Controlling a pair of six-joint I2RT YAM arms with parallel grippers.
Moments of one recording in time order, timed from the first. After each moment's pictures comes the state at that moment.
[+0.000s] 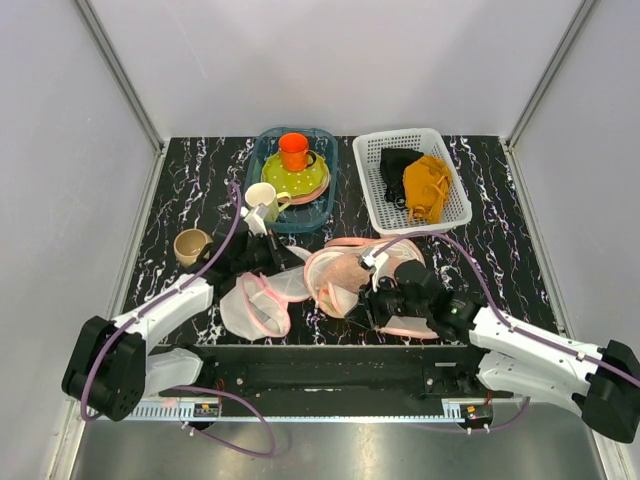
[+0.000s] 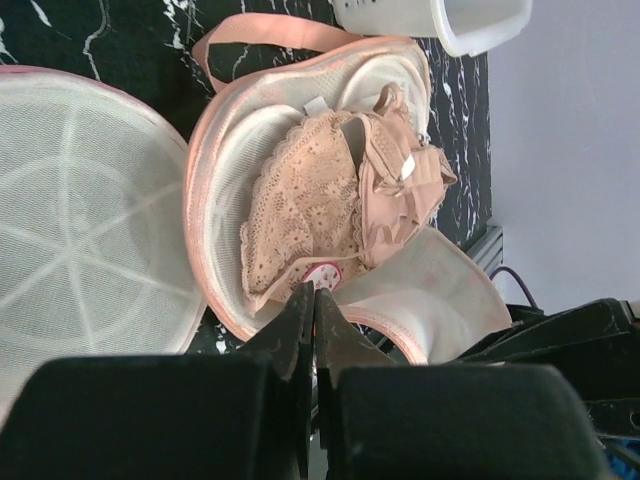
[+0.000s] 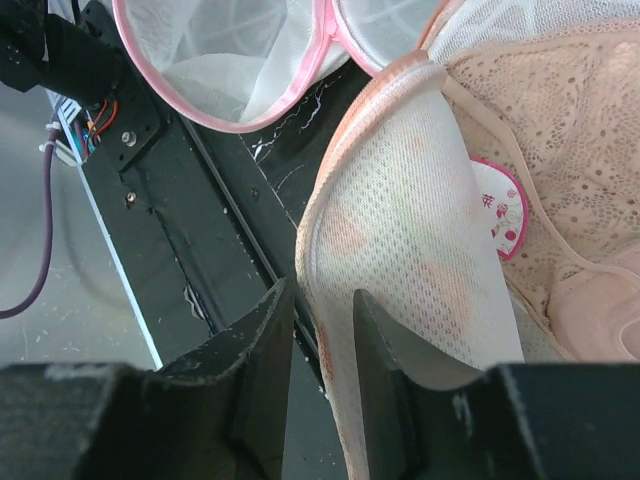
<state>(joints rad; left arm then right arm) -0.43 1.16 0.57 0.06 0.47 -0.81 0.91 0.90 0.50 -0.10 -0.30 0.34</state>
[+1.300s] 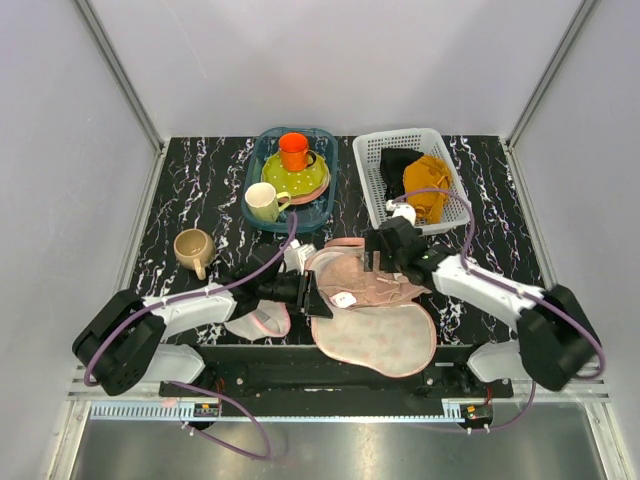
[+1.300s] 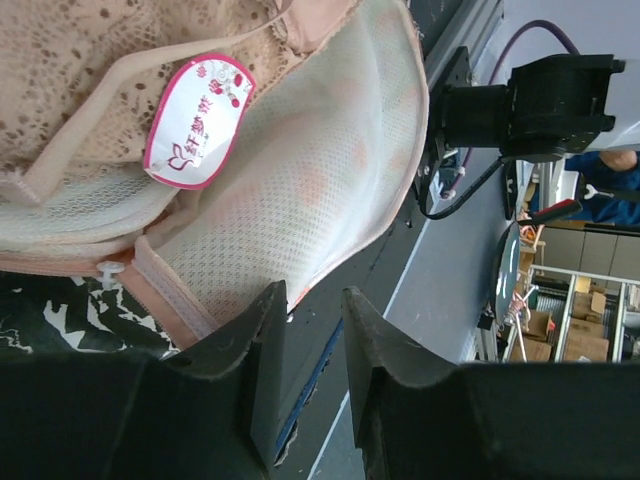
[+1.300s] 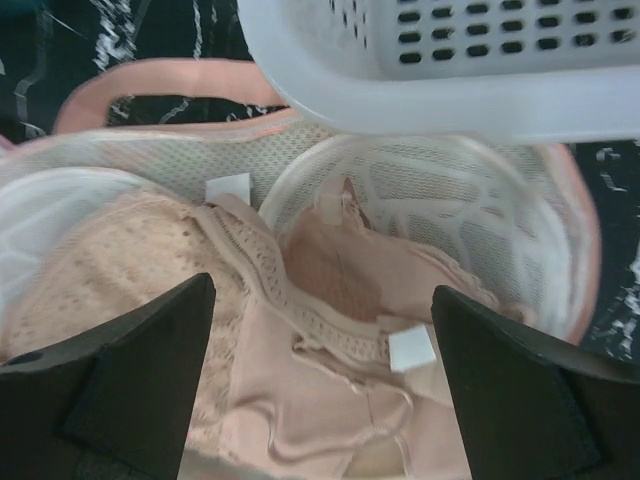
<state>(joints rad) -0.71 1.30 0.47 0.21 0.71 -0.74 0.65 1.29 0.77 -0.28 0.28 0.50</state>
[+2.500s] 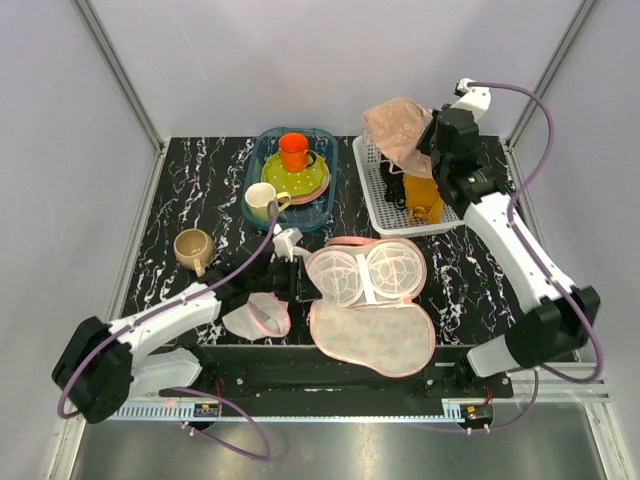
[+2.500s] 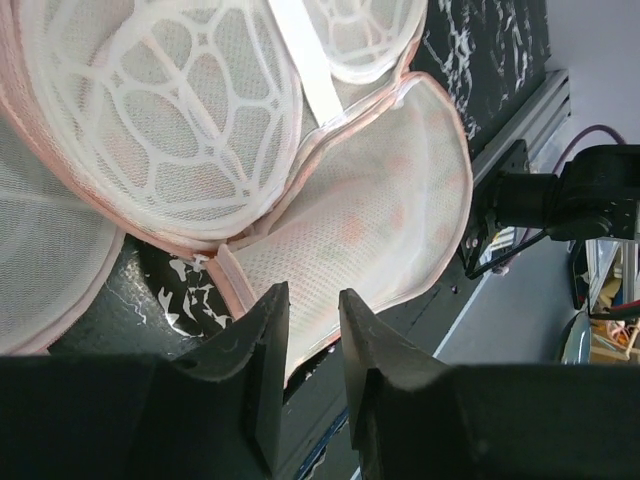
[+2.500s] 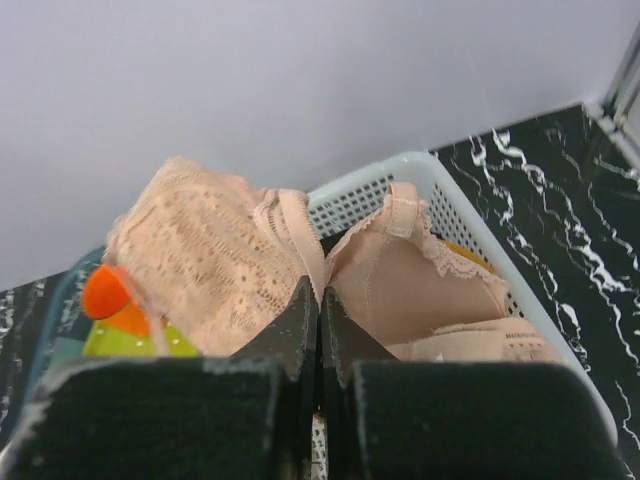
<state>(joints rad) -0.68 1.15 0.57 -0.06 0.45 -0.67 0.38 1.43 1.48 -0.21 0.47 0.37</state>
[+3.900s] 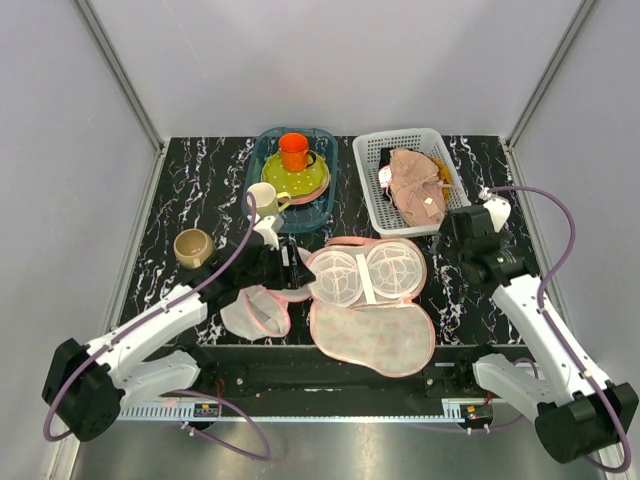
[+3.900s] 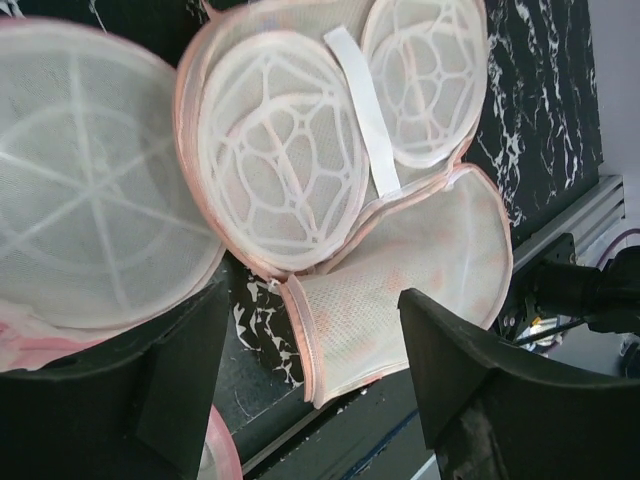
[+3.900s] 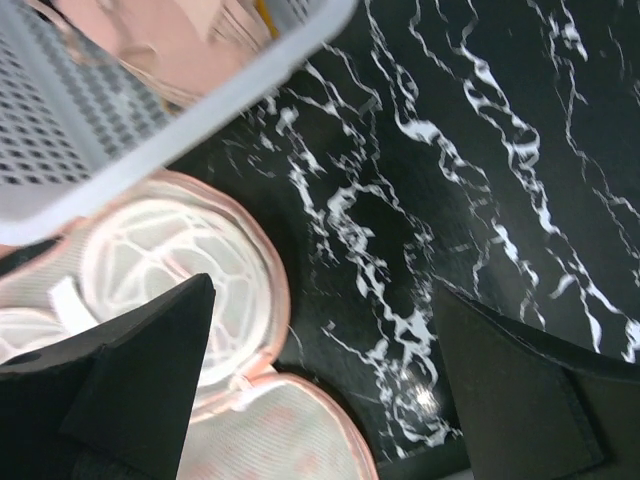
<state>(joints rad) -0.65 1.03 0.64 -0.26 0.21 -0.66 0.31 0.94 0.90 -0.74 0.44 0.58</state>
